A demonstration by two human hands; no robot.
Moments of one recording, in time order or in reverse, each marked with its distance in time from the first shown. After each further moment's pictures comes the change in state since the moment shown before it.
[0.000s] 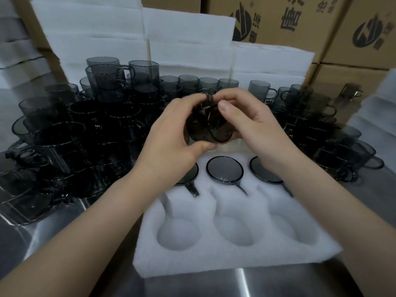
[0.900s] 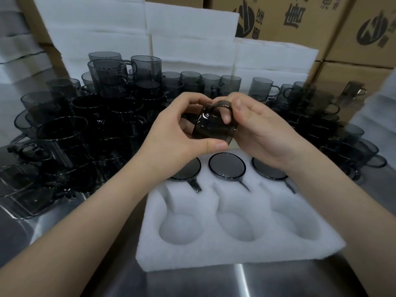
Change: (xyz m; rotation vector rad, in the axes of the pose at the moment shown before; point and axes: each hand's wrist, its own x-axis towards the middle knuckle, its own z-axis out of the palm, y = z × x) left_hand 0.001 0.006 -0.005 -0.343 -0.070 -0.153; right_hand 0.001 0.003 -0.004 0.323 -0.318 0.048
